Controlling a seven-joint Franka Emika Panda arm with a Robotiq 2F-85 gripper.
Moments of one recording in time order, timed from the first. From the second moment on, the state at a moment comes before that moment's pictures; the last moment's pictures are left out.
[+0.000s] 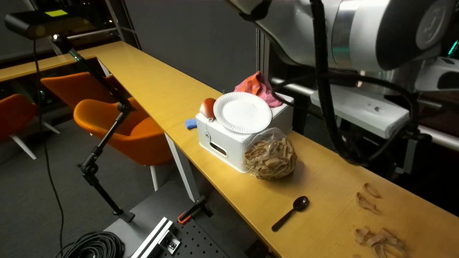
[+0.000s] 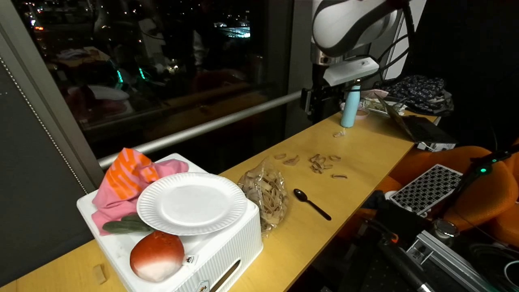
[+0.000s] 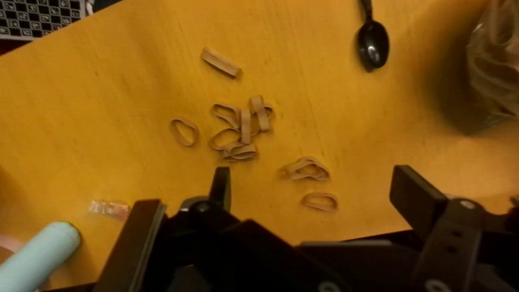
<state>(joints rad) -0.11 0.21 -0.17 -1.94 -0.16 2.18 0.23</state>
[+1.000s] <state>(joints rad) -0.07 0.55 -0.18 -1.82 -0.15 2.45 0.27</state>
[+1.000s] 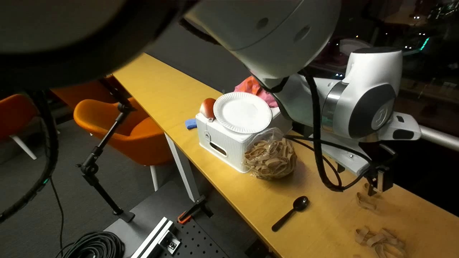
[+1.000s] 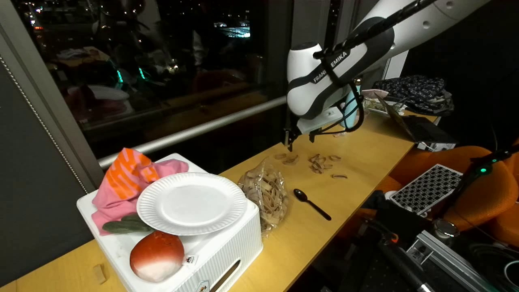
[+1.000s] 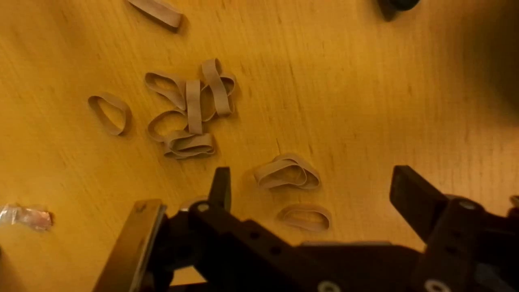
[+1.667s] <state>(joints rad) -0.10 0.68 -0.20 -1.84 -0.09 2.51 0.27</state>
